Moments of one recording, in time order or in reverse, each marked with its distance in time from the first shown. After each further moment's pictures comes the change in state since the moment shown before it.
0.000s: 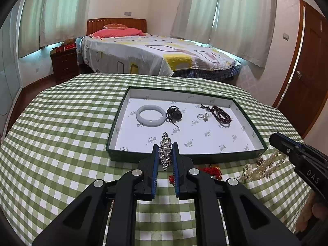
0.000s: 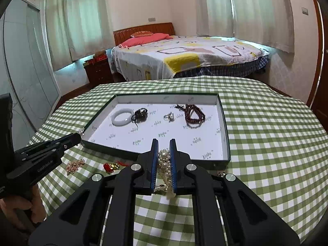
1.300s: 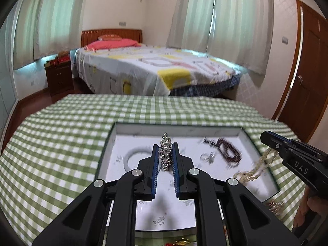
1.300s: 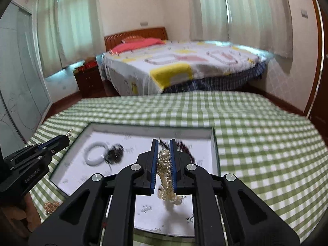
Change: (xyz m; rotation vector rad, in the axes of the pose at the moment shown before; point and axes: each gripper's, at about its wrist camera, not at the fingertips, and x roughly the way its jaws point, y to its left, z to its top) left arm 0.077 -0.007 0.062 0.036 -0.059 0.001; right arm 0.100 -0.038 0.058 0.024 0.015 -0.059
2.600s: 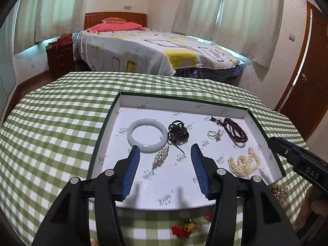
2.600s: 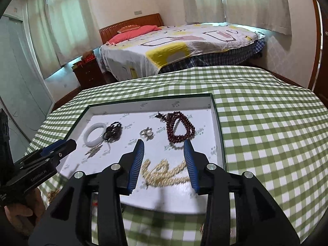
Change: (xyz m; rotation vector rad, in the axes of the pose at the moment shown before) left arm -0.007 0.008 -0.024 -0.058 0.091 -0.011; right arm -0.019 -0.010 -0.027 0.080 0.061 0.052
